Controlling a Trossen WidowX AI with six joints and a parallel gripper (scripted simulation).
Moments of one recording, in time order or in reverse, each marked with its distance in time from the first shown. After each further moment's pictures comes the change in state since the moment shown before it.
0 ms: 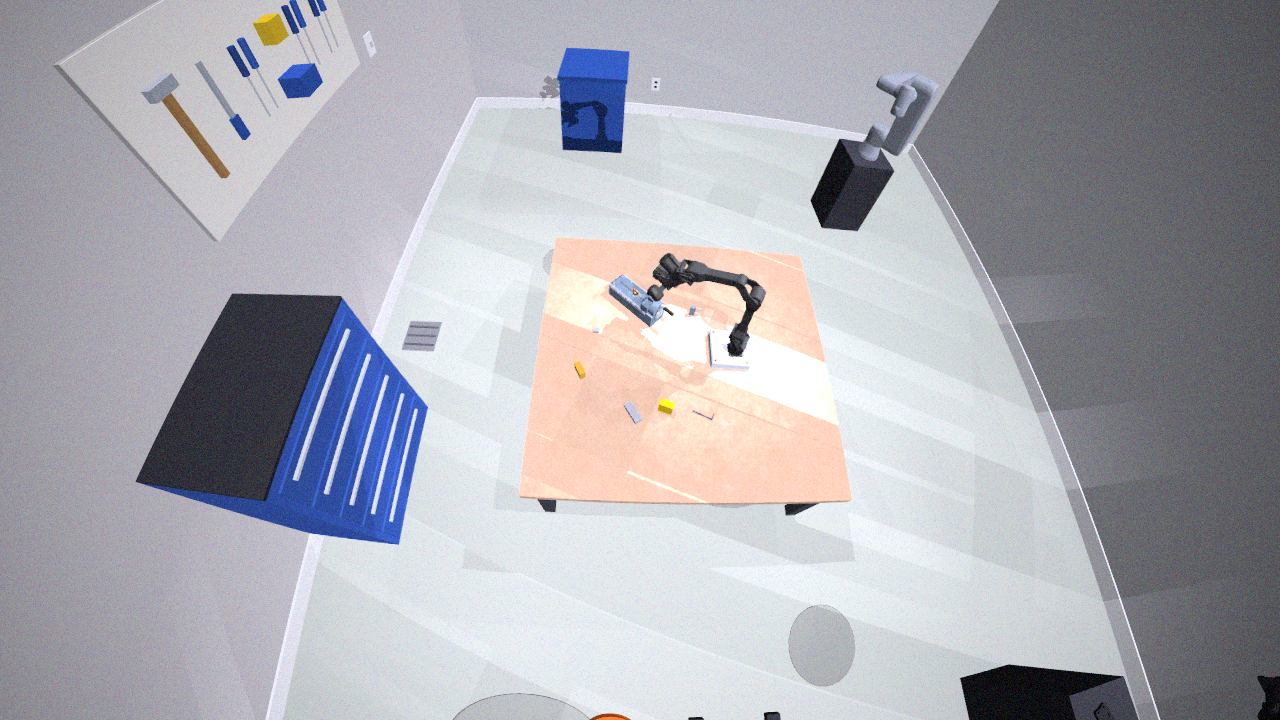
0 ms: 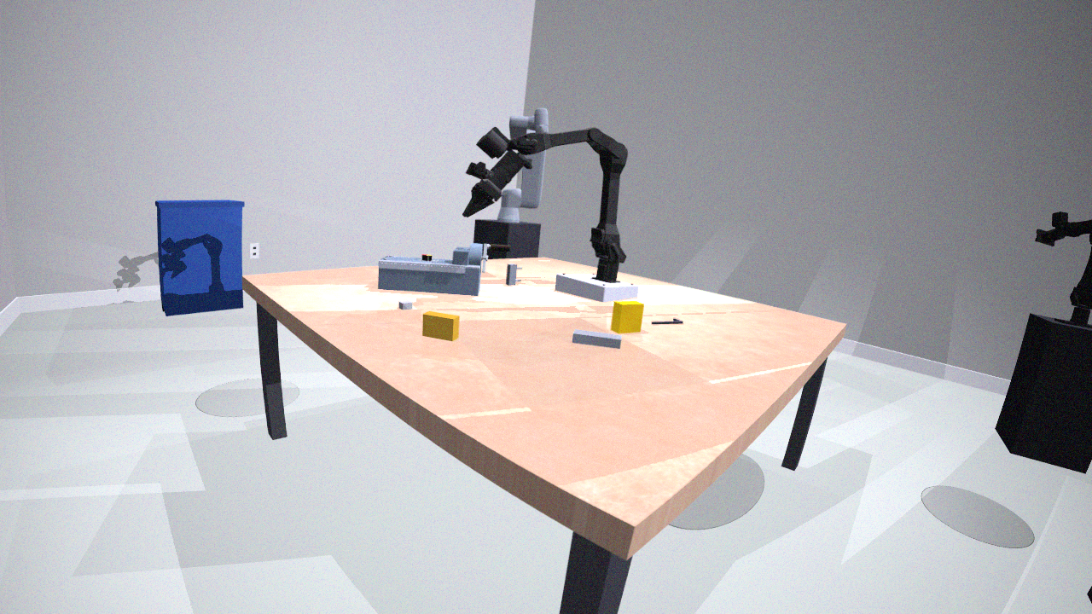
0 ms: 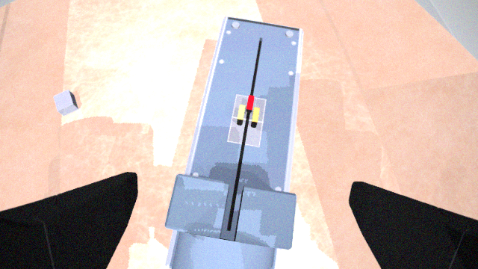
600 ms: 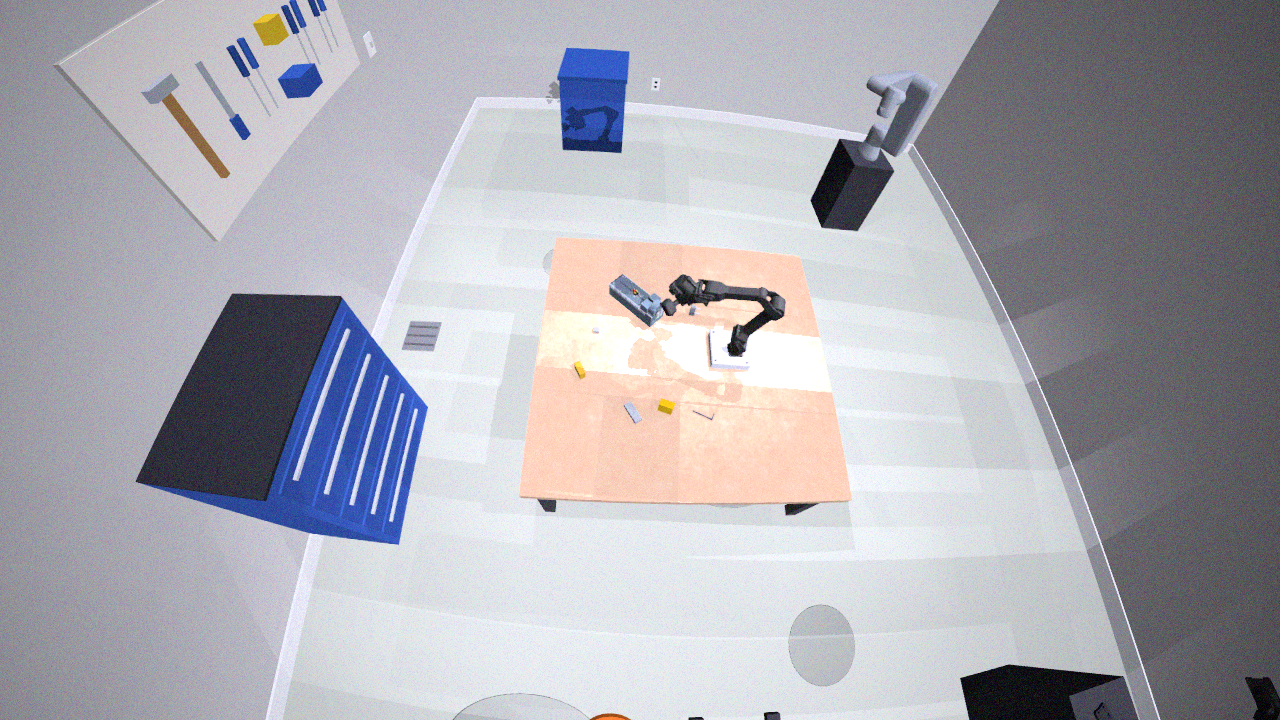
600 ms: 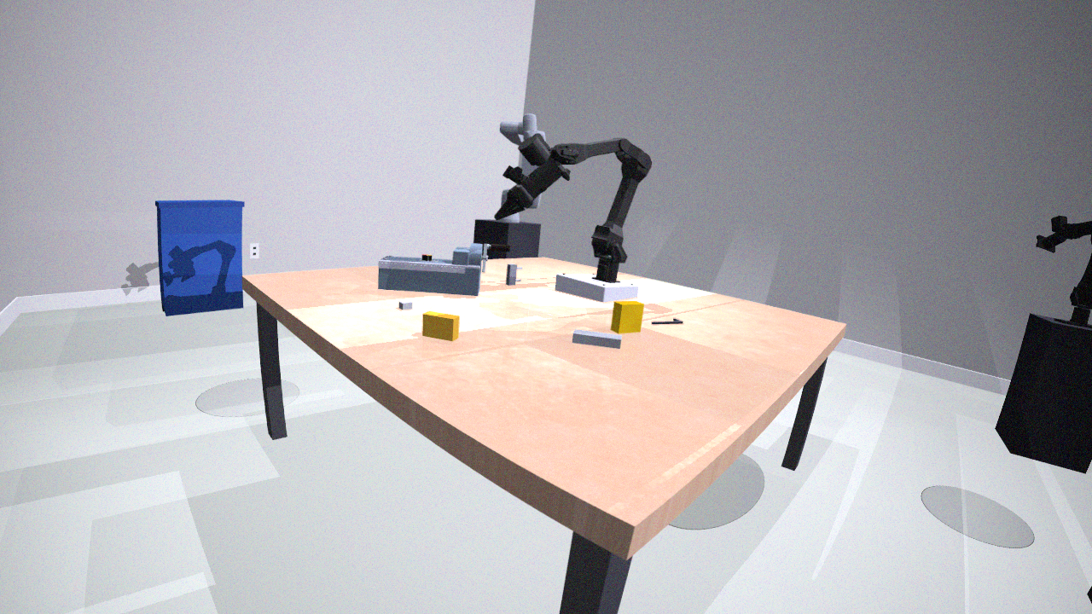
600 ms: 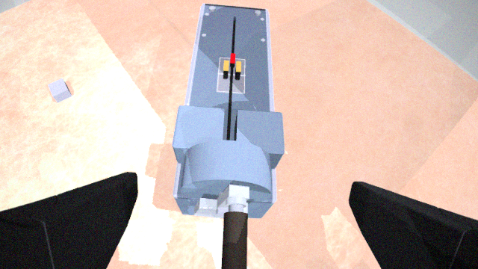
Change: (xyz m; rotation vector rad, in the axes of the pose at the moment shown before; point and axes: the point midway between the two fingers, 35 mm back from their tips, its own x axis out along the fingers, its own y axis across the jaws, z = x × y) arm -0.045 0.014 -0.068 0.072 -0.124 -0.111
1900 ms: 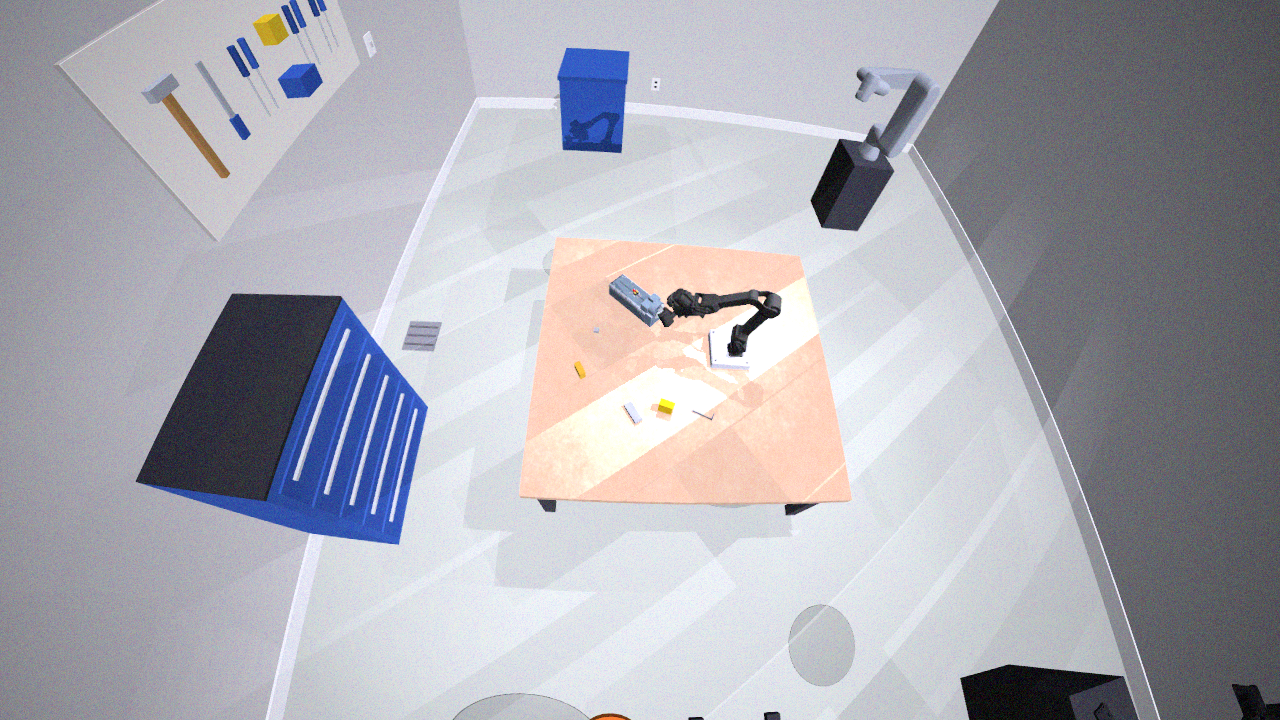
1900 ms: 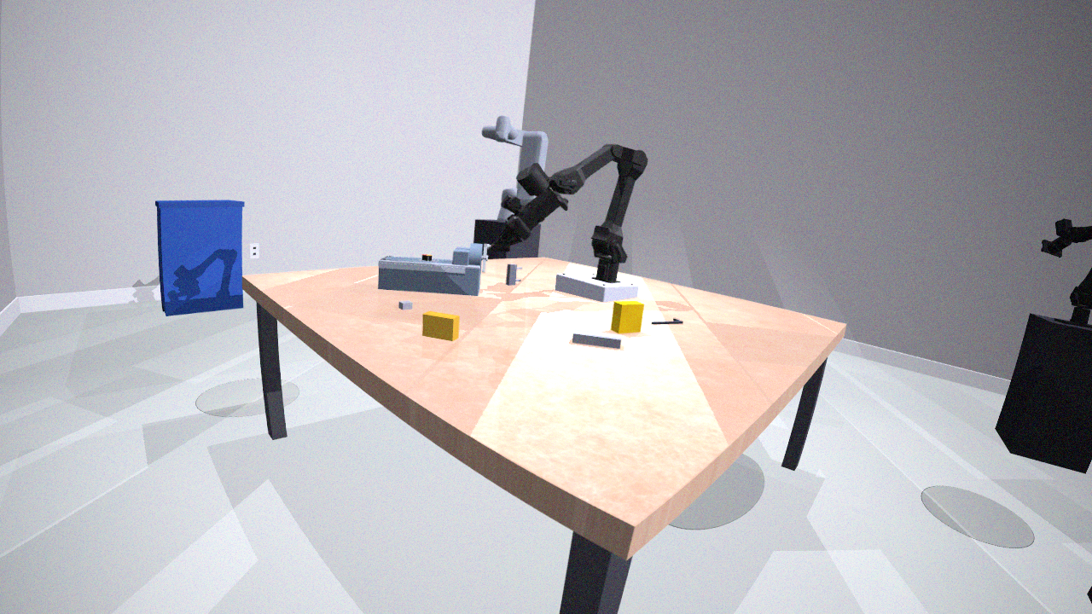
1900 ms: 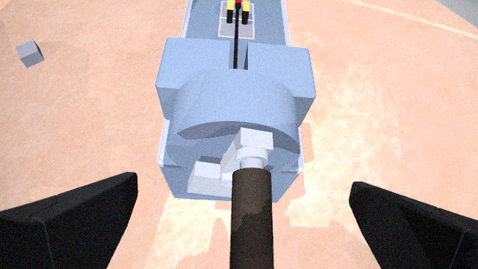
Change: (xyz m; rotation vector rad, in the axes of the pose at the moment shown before) arm 0.055 0.001 -0.054 0.007 -0.015 -0.001
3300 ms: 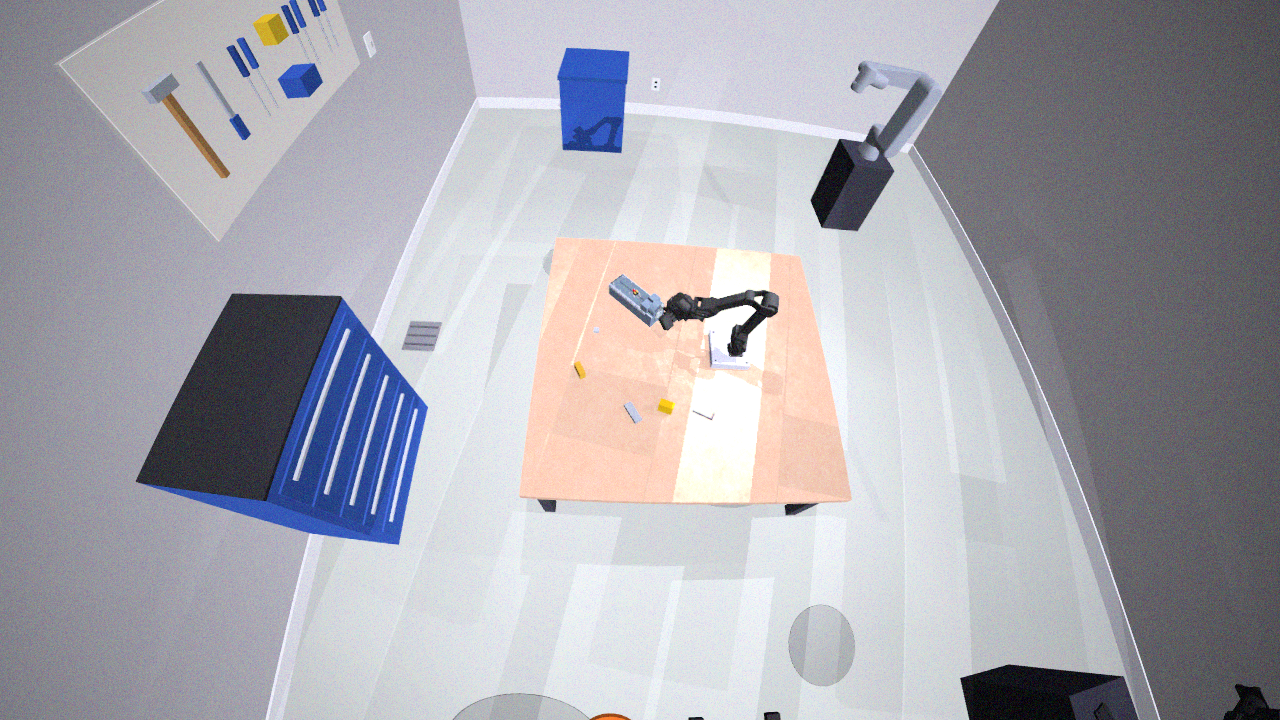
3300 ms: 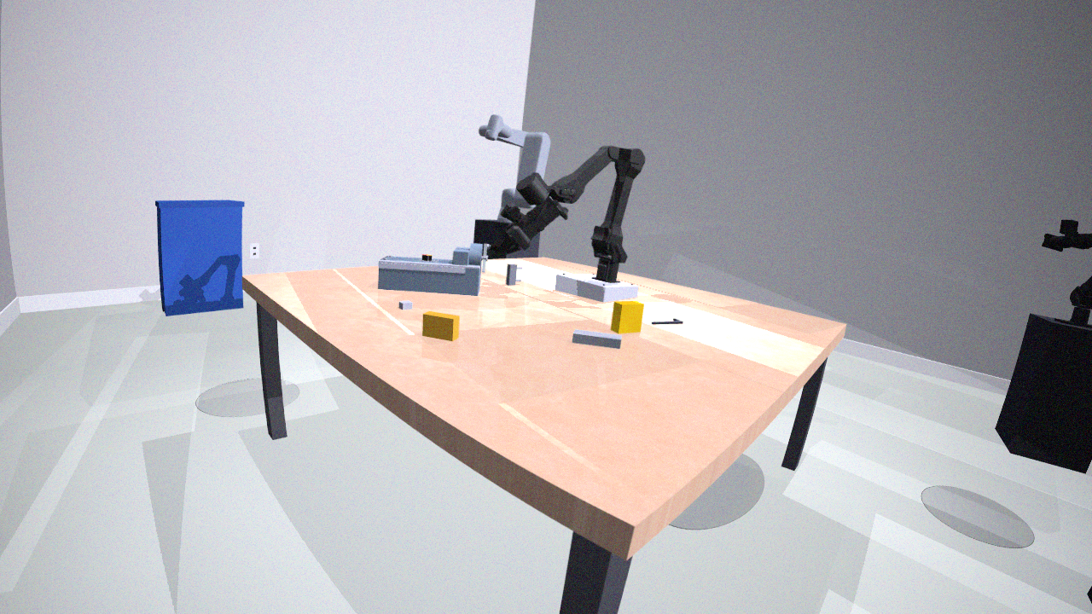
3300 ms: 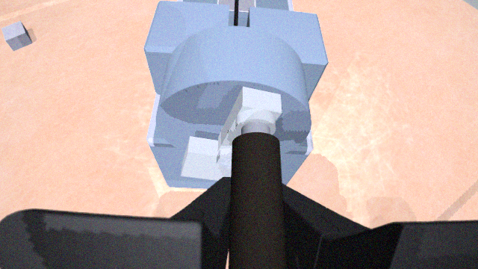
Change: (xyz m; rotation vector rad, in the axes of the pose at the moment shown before) arm 0.016 -0.002 -0.019 0.000 0.001 -0.003
